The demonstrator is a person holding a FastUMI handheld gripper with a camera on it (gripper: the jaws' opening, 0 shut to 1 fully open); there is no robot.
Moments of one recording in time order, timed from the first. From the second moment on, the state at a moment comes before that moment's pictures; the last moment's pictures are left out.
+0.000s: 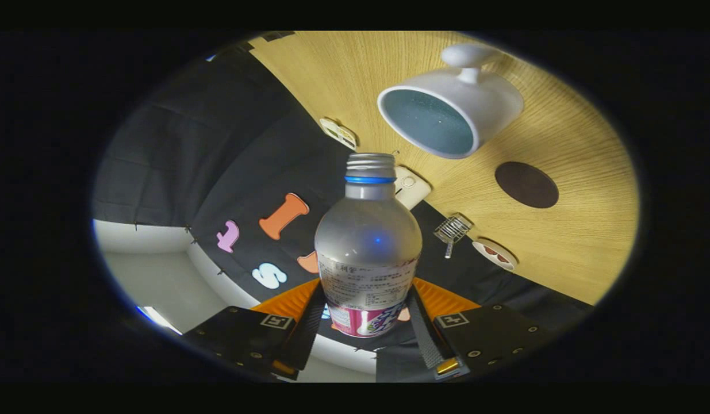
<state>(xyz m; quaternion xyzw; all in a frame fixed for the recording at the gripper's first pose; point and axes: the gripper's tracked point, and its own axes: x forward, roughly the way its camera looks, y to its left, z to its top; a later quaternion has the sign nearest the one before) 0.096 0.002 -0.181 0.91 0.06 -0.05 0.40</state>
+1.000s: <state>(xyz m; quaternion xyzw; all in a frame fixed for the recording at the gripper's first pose) 0.071 0.043 -0.235 0.77 0.14 -0.07 0.62</state>
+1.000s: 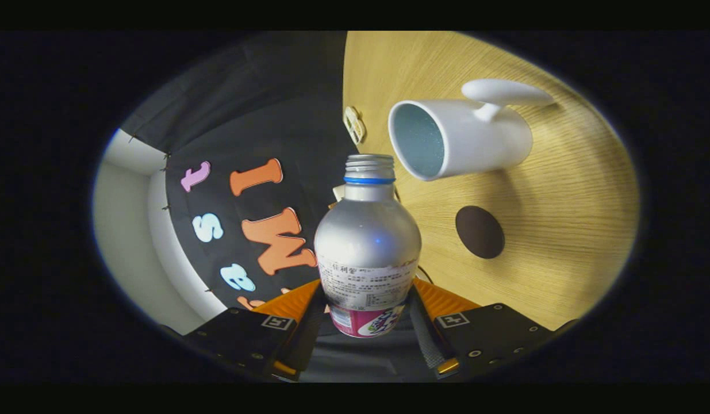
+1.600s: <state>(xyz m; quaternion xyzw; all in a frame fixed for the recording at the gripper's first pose) 0.085 0.026 -0.191 0.50 0.10 -0.01 0.86</state>
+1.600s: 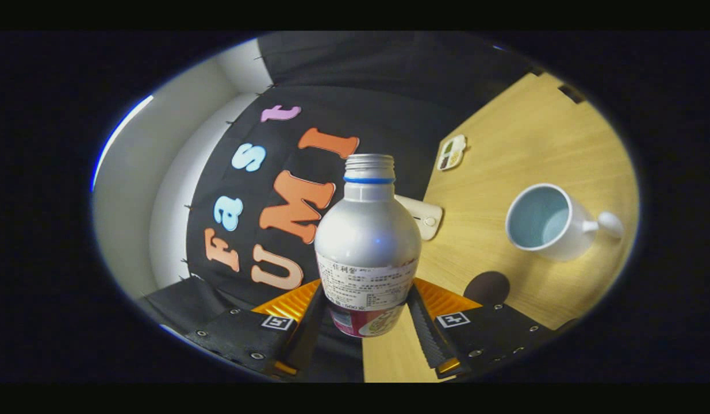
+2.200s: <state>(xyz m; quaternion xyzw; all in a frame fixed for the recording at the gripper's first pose) 0.113 0.029 -0.219 0.16 0.11 0.01 0.98</state>
